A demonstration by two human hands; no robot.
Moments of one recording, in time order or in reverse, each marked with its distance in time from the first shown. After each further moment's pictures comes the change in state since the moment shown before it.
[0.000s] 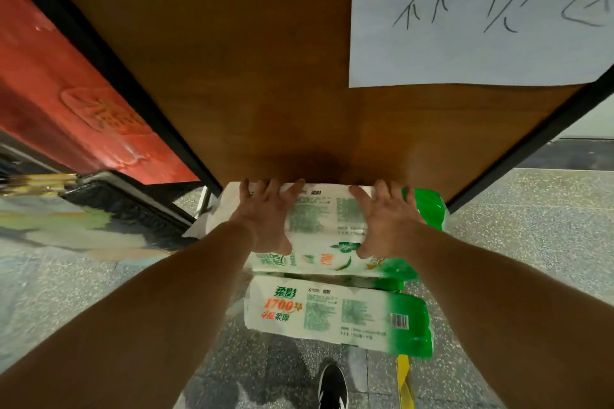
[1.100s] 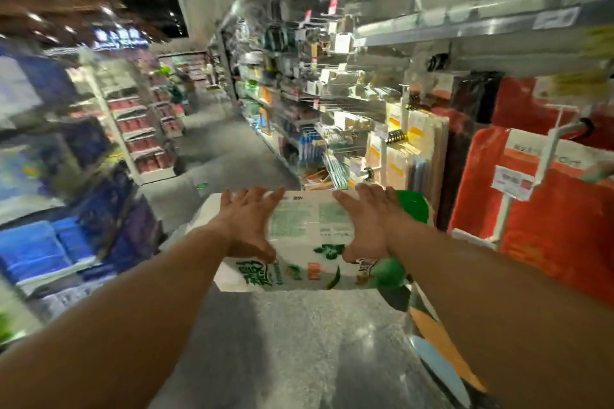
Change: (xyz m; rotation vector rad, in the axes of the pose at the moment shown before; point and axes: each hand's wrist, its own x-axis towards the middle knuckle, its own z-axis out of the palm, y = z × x) left_hand -0.835 -0.291 -0.020 -0.160 0.406 -1.109; right_hand -0.326 -0.712 -0.225 -0.282 0.436 -1.164
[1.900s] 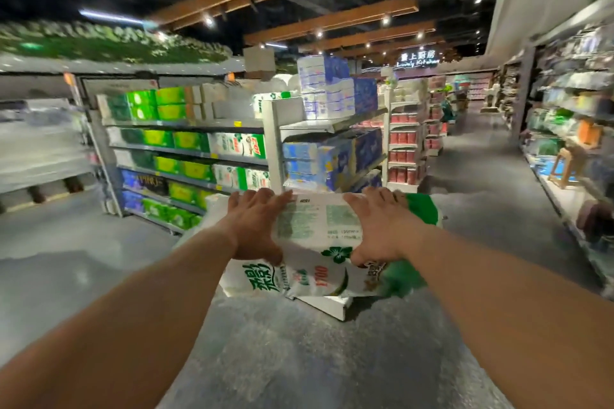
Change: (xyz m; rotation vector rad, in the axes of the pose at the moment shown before) left_hand -0.206 -0.376 -0.073 0.166 0.058 -0.930; right_hand 0.317 -0.440 -0.078 0.011 0.141 -0.937
